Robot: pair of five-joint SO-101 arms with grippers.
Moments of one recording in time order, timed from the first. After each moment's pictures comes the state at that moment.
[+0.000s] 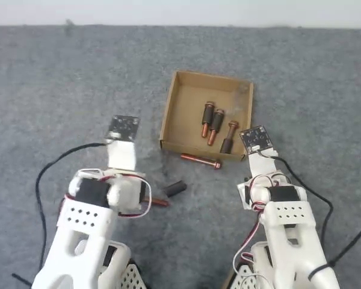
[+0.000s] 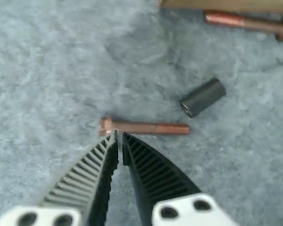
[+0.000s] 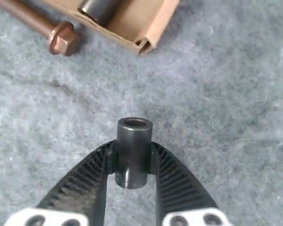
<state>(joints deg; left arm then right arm) 7.7 -53.6 62.8 76.8 10.2 -7.1 -46.5 74.4 49.0 13.9</state>
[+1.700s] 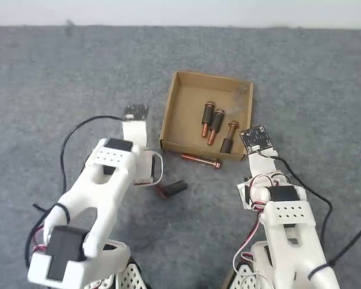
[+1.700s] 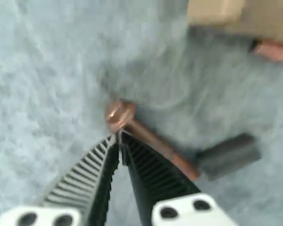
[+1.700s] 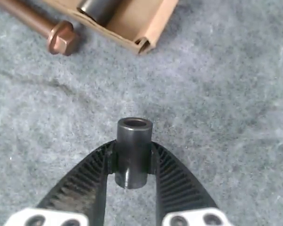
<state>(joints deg) 5.4 -10.2 48.7 58.5 15.4 -7.1 -46.5 74.4 49.0 13.9</state>
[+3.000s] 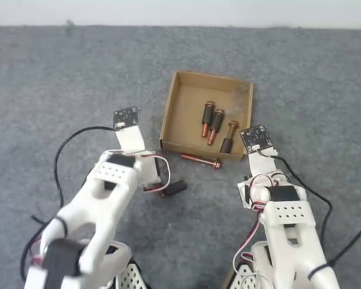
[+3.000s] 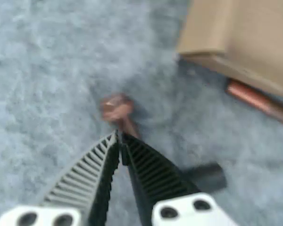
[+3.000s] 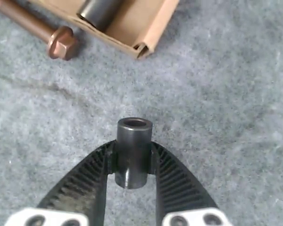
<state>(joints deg) 7.7 -14.6 58.9 45.6 31.8 -7.1 -46.5 74.5 48.0 13.9</state>
